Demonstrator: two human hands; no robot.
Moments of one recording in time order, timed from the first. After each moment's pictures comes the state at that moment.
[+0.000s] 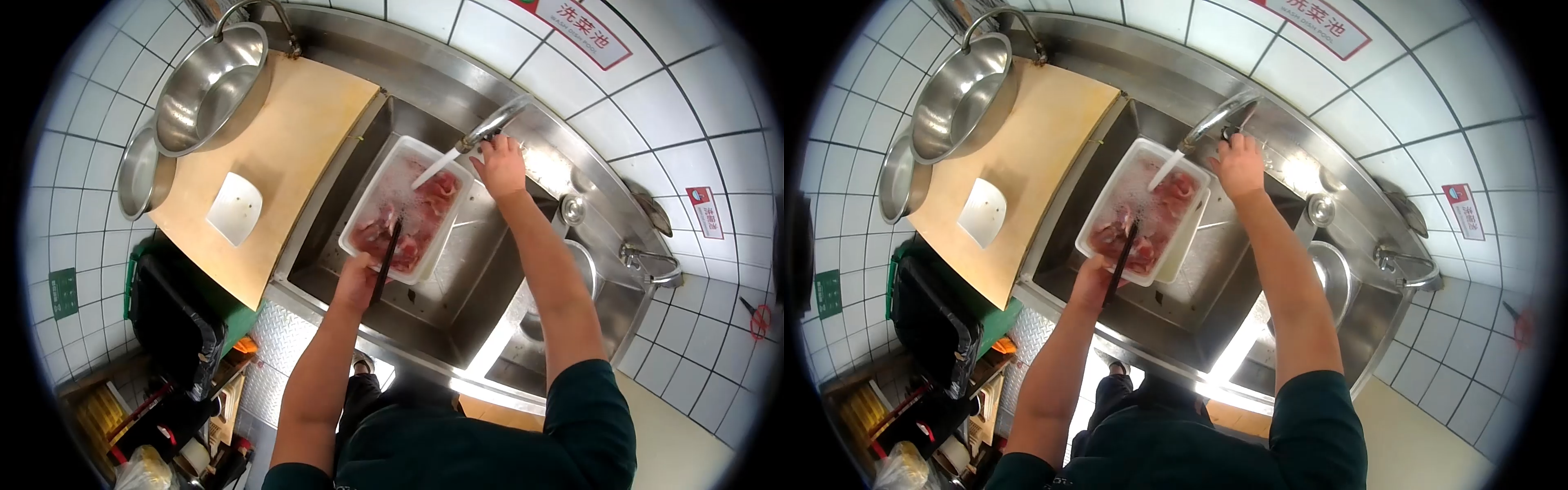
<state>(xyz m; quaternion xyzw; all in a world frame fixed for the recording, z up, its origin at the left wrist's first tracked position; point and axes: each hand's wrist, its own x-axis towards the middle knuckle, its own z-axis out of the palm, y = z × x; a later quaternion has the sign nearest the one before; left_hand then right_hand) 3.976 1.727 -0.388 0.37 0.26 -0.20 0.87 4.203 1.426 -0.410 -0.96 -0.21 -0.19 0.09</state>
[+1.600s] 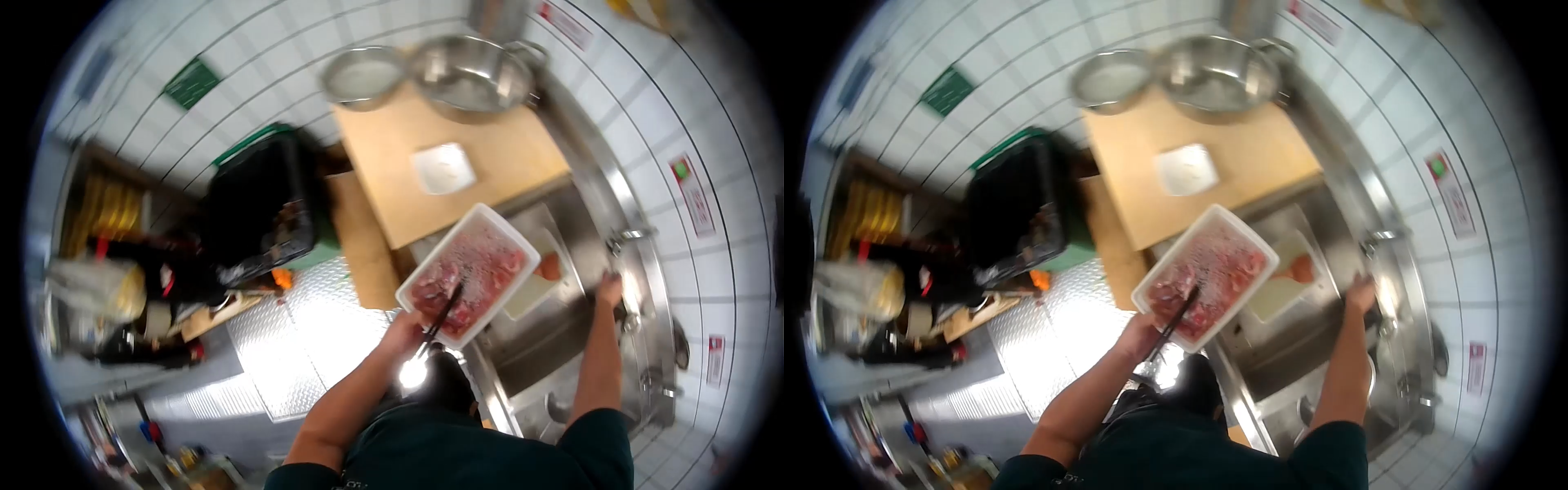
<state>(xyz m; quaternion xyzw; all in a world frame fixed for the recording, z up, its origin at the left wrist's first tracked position) 3.732 1.814 -0.285 0.31 0.29 0.03 0.90 4.154 1.402 -0.446 -0.98 0.06 -0.05 0.16</state>
